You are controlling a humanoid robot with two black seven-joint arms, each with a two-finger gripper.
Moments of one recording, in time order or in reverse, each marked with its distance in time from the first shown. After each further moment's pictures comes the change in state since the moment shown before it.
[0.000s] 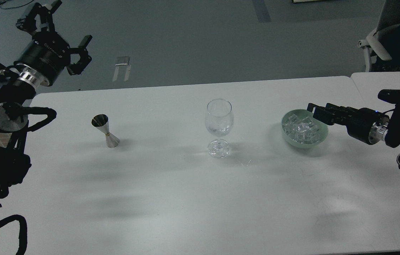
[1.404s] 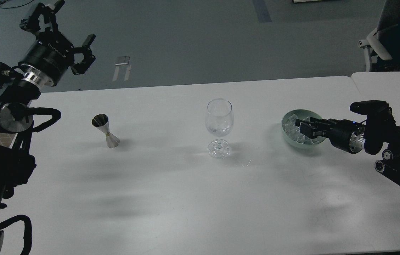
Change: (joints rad) left arm 0.001 -0.027 -0.001 0.001 0.000 -0.004 -0.013; right arm 0.070 0.121 -0.154 -0.160 -0.069 -0.003 -0.003
